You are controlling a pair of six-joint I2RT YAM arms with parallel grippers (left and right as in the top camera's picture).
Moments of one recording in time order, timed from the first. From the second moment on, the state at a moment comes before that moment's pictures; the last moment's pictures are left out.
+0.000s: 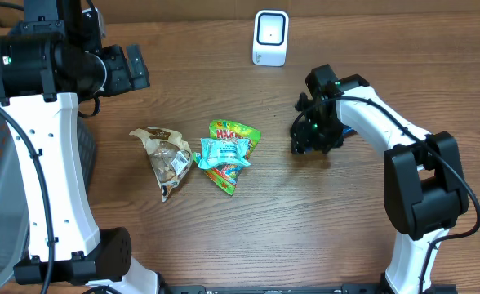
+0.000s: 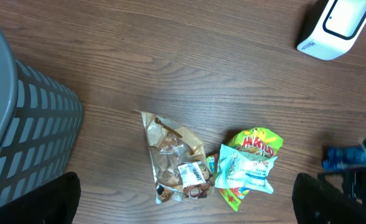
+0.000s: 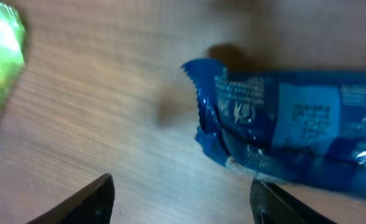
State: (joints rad) left arm 0.07 1.76 2.29 -1.61 0.03 -0.21; right arm 0.33 2.05 1.48 -0.95 -0.24 0.09
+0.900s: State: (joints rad) left arm 0.07 1.76 2.29 -1.61 0.03 -0.21; right arm 0.05 2.07 1.79 -1.02 -0.20 -0.15
